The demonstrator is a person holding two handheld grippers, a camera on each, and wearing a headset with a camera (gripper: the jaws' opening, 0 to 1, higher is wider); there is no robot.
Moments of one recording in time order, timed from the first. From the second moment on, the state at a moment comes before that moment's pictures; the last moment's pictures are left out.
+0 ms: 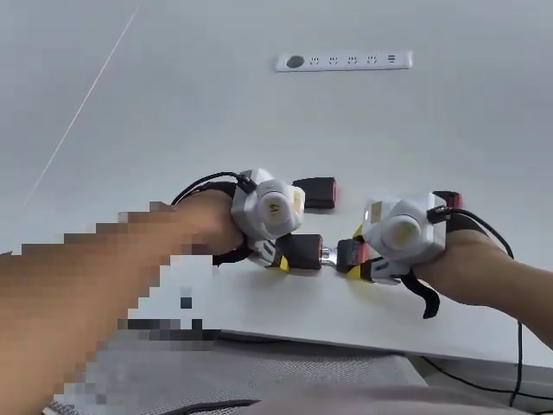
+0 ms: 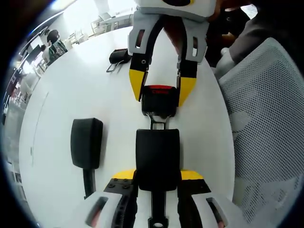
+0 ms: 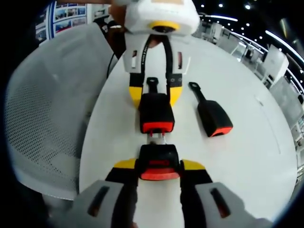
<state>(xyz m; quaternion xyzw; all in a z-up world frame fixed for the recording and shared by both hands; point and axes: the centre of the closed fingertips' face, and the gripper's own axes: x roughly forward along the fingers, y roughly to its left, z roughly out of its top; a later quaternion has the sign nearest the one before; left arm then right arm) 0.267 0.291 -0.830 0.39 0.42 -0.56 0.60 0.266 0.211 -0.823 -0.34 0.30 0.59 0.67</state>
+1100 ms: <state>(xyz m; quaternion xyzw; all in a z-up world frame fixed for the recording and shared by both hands) 0.269 0.292 -0.830 0.39 0.41 -0.57 0.60 0.269 0.233 -0.823 -0.31 0.30 0.61 0.67</state>
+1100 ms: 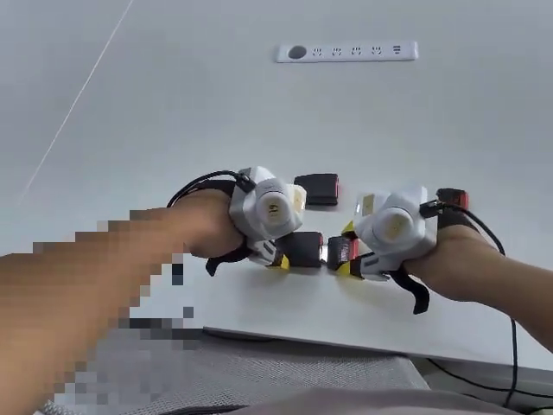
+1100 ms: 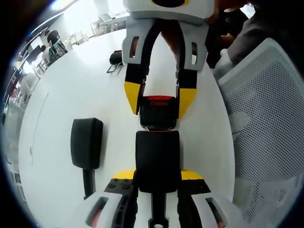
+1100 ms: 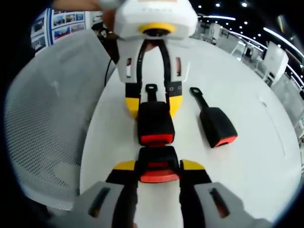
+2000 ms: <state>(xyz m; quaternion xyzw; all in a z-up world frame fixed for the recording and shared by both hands) 0.270 0.293 -0.830 0.37 0.41 -0.57 0.61 0.267 0.227 -0.823 -0.31 0.30 0.61 0.66</state>
